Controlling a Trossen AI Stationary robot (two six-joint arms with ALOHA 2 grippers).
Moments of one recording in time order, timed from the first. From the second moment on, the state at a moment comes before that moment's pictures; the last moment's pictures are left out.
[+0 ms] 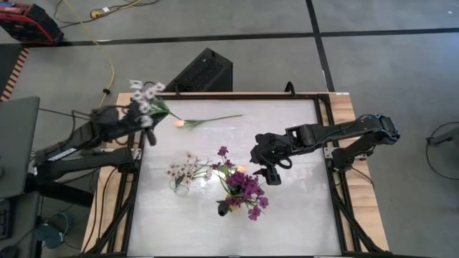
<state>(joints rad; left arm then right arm) 0.38 0.44 0.71 -0.41 -0.13 0.05 0.13 1.44 1.30 -0.72 -0.08 0.01</state>
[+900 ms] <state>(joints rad) 0.01 0.47 0.71 0.10 0.84 -0.39 0.12 1.44 1.30 -0.69 -0.08 0.09</state>
